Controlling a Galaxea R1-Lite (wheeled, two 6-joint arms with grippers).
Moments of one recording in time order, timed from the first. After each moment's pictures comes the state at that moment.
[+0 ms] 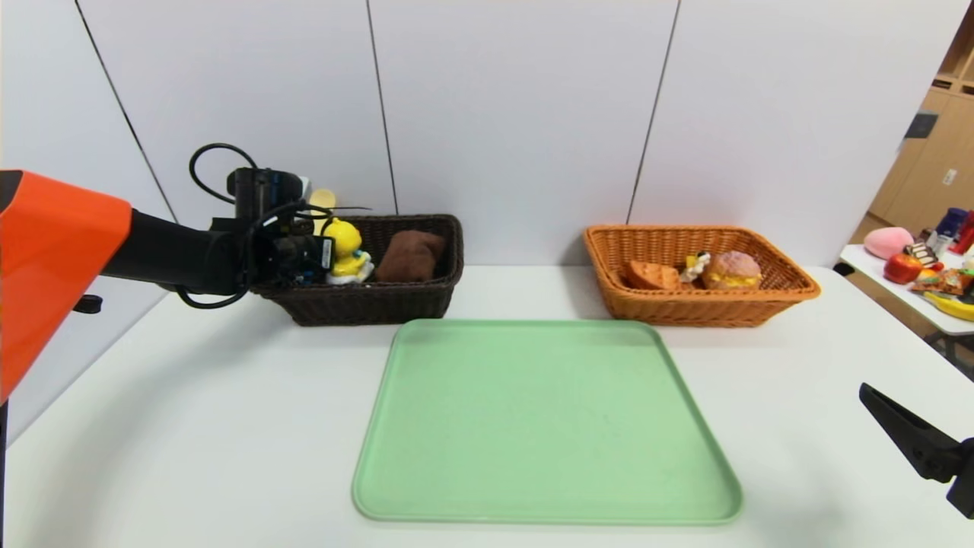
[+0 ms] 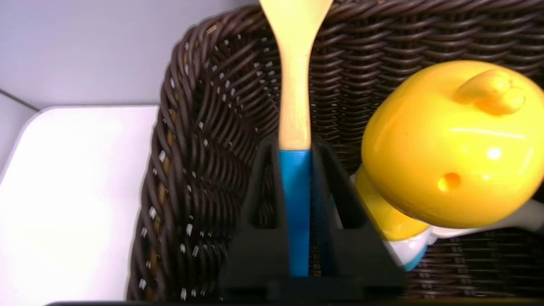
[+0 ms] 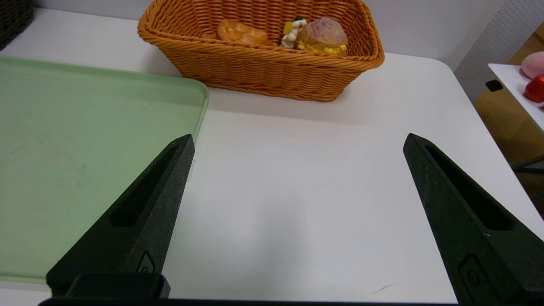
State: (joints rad) left arm -0.12 2.14 -1.45 -0.29 0.23 0.02; right arm 0.22 0.89 -0.18 -0.58 -0.21 -0.09
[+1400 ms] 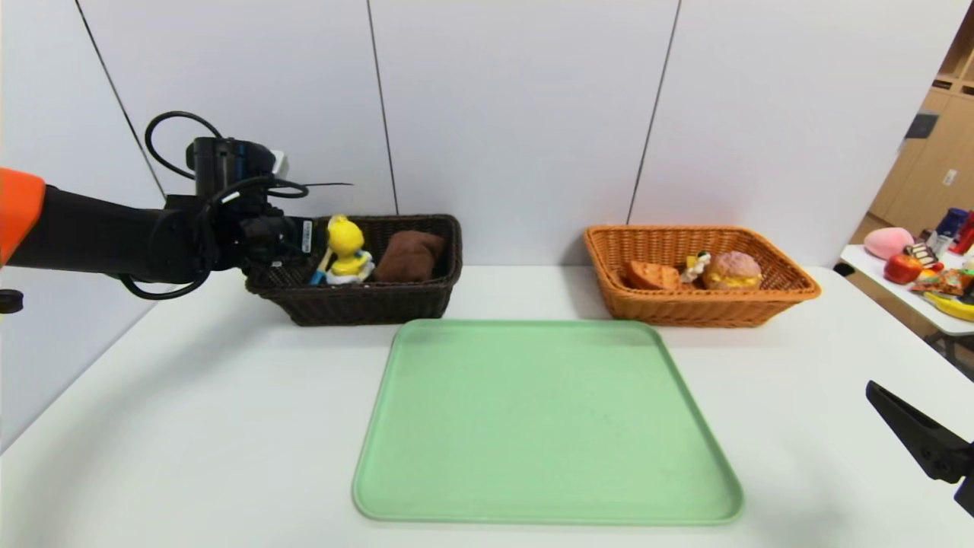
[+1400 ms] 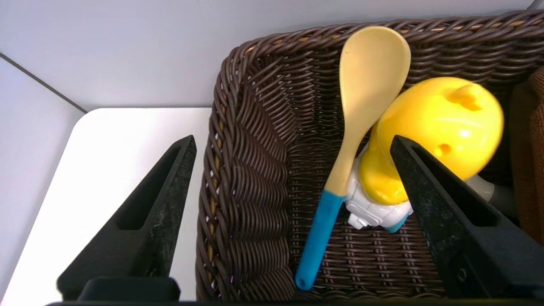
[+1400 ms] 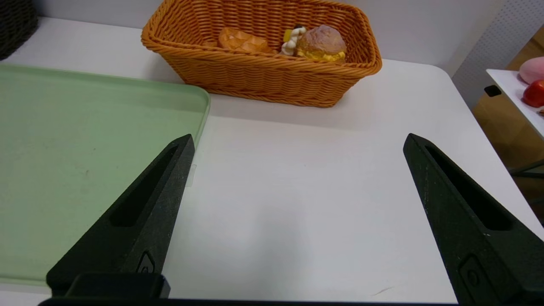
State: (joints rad) left arm -0.12 1.99 -1.38 -0.25 0.23 0.02; right arm 0.22 0.87 -0.18 -0.58 -0.21 -0.09
